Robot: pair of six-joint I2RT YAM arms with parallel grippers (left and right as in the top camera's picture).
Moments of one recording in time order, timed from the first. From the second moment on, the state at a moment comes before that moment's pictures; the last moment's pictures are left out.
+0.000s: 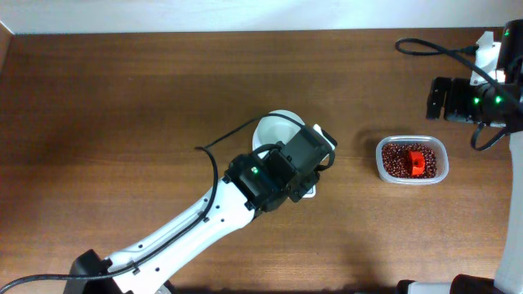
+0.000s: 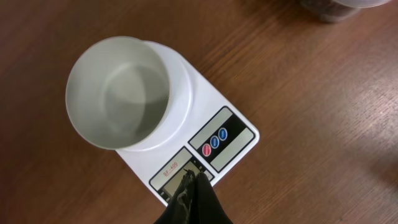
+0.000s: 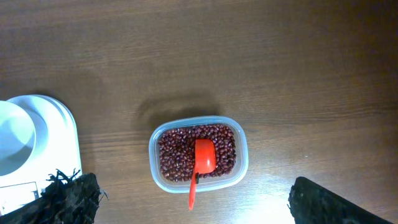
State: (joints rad) left arm -0.87 1.53 1.33 -0.80 -0.20 -0.01; right arm -0.15 1.54 1.90 -1.39 0.02 -0.01
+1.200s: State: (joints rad) left arm -0.88 1.91 1.33 -0.76 -0.27 0.02; right arm -0.15 1.54 1.90 -1.39 0.02 -0.01
